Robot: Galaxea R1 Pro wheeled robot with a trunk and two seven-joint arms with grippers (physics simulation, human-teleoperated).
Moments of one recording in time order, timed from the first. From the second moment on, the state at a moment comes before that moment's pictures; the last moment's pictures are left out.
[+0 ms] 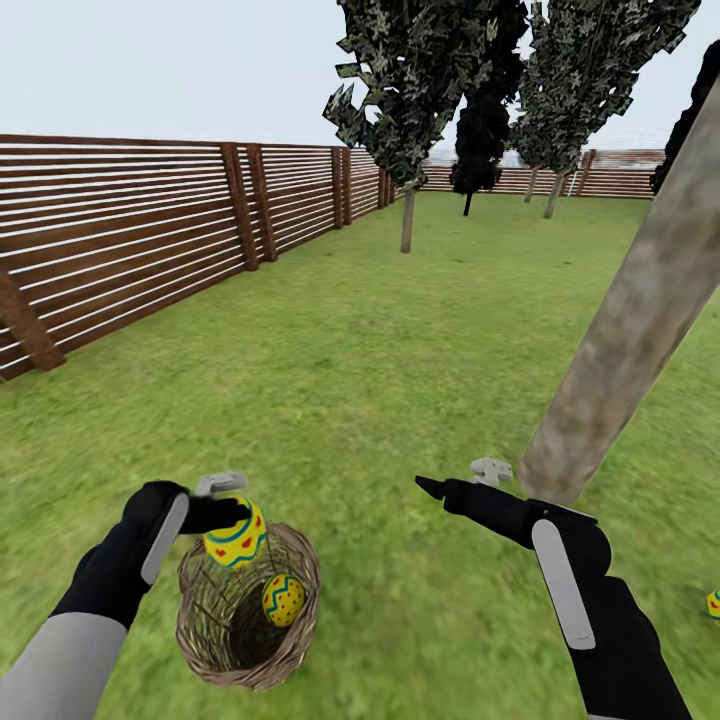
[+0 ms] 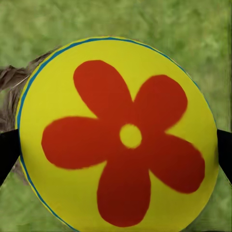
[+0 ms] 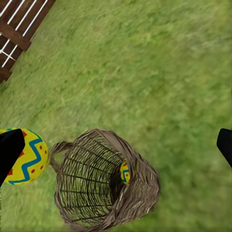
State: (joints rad) left arm -0.63 0.15 -0.01 -1.11 0.24 1.04 -0.05; right arm -0.41 0.01 -0.06 -1.58 -0.38 0.93 0.27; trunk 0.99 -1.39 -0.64
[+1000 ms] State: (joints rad) left arm -0.50 0.15 -0.01 -1.59 0.24 1.04 -0.05; right arm -0.41 0.01 -0.07 -1.58 -0.38 0.92 0.27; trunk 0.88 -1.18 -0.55
